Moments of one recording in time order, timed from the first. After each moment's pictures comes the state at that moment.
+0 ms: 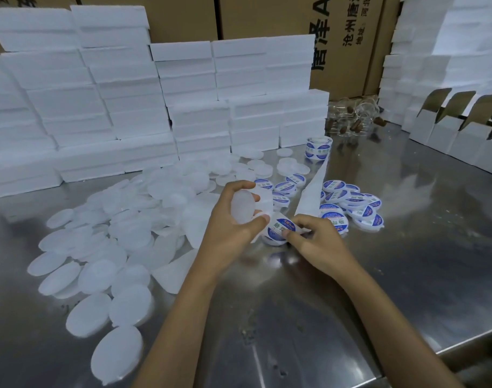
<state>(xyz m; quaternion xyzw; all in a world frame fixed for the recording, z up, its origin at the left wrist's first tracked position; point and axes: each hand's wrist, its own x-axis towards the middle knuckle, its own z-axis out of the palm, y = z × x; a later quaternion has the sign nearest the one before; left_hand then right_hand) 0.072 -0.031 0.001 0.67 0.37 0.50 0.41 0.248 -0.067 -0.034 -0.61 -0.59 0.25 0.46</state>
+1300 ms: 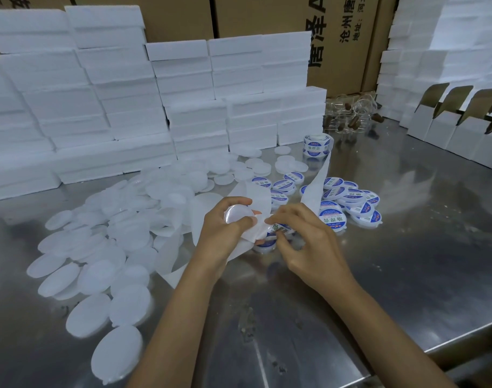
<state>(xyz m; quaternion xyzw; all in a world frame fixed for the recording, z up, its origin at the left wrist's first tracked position) 0.071 -0.028 -0.006 0.56 0.46 0.47 0.51 0.228 -0.088 -0.035 -0.51 -0.70 -0.01 0.50</state>
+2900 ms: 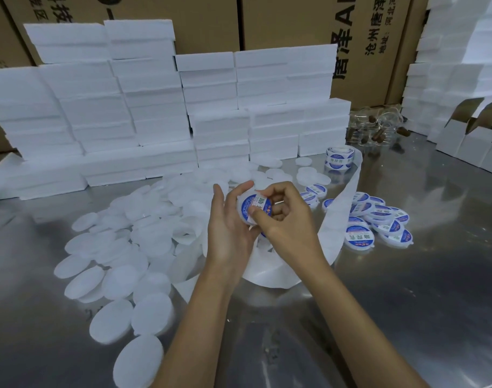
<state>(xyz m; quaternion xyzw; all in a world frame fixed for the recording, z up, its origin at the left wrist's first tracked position) 0.056 -0.020 0.013 0.39 0.28 0.56 0.67 0.159 -0.034 0.007 -0.49 -0.52 0.28 0.64</state>
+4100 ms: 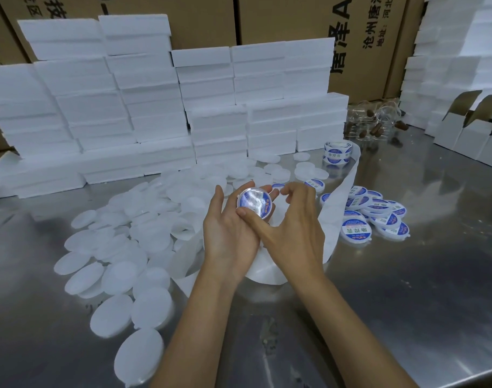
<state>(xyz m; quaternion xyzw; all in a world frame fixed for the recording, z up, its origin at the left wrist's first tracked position) 0.061 -0.024 0.011 0.28 0.20 0.55 0.76 0.161 -0.042 -0.014 -0.65 -0.53 0.03 0.54</state>
